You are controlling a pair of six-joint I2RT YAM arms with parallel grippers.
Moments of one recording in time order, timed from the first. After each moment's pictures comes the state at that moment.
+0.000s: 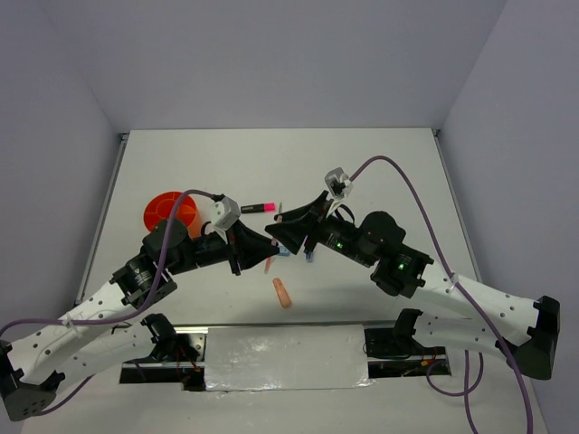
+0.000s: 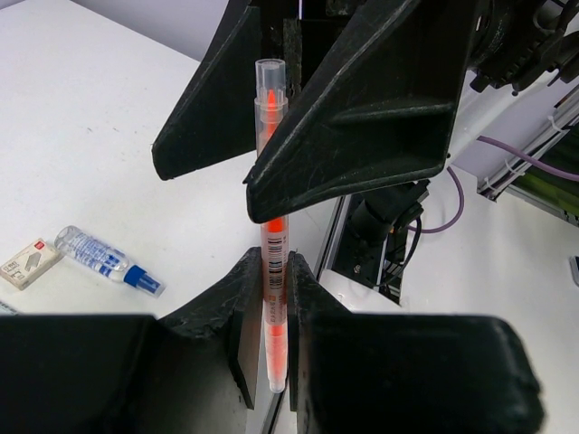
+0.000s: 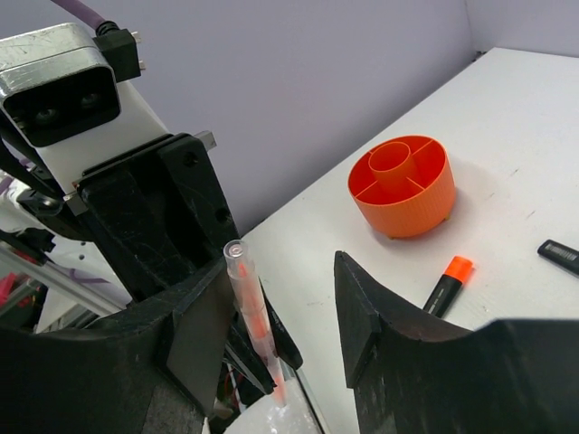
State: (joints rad) left arm -0.83 0.76 0.76 -0.01 0.39 -0.30; right arm 1.01 0.93 0.82 0.25 -0.05 0.51
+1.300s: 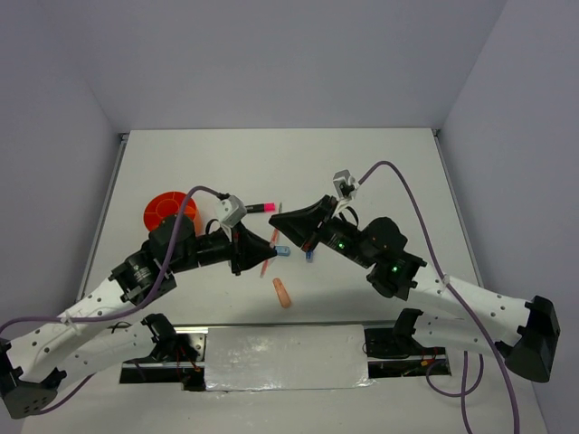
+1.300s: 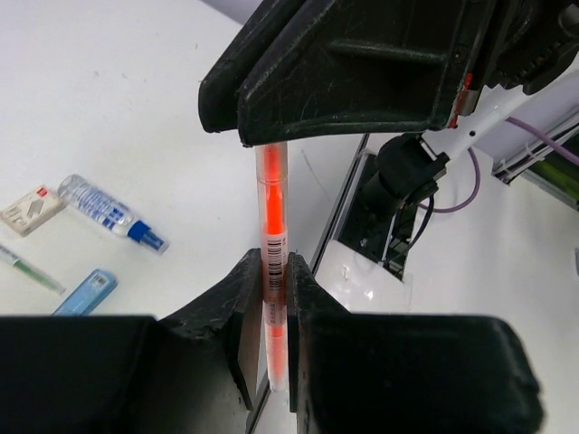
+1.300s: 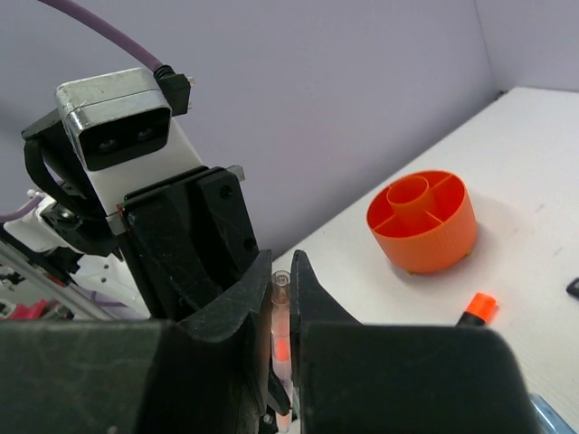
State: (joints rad) left arm -0.83 0.77 0.79 -0.12 0.36 -0.31; right arm 0.98 0.94 0.72 0.44 -0.08 0.56
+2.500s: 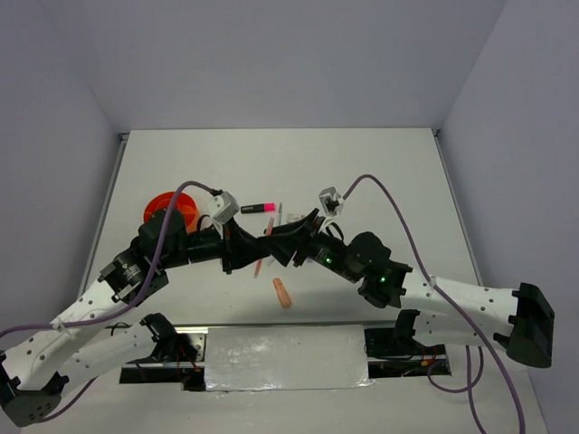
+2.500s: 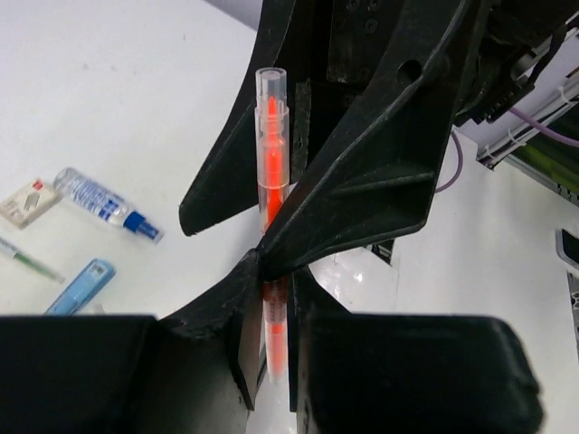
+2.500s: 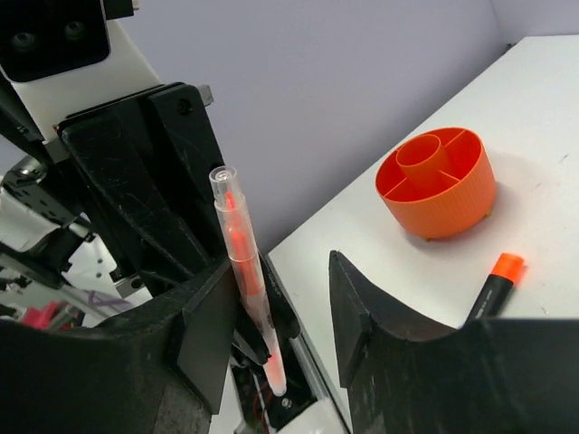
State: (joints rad) left arm -0.75 0.77 0.88 -0.27 0.46 -0.29; right arm 1.11 0.99 0.63 0.57 0.08 0.61
